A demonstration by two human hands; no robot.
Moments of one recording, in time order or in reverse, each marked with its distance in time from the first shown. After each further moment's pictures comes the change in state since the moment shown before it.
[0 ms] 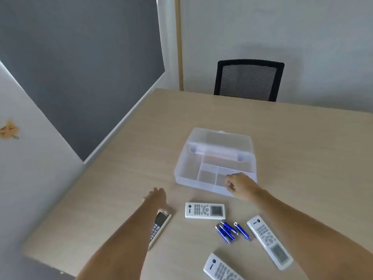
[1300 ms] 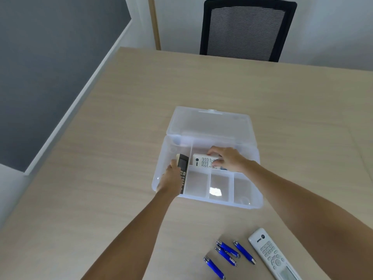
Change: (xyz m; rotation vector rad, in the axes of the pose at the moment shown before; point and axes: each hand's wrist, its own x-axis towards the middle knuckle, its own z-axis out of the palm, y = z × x) left_hand 0.137 0.117 -0.015 -0.438 0.190 0.098; right_hand 0.171 0.069 0.012 0.236 -0.239 0.135
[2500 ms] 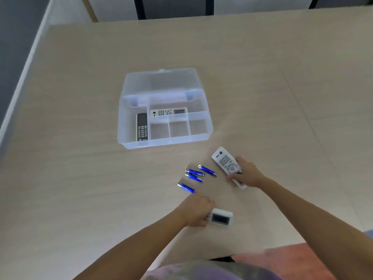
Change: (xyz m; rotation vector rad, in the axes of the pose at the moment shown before) left_hand -0.239 -0.024 0.124 0.714 -0.606 1.125; right_hand -0.277 0.094 0.155 0.370 0.166 0.455
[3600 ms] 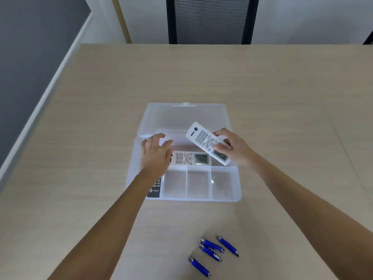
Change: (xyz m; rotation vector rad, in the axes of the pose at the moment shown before) left_hand 0.027 -0.275 -0.161 -0.021 0.775 -0.753; right_hand 0.180 -0.197 -0.110 0.205 0.002 -0.410
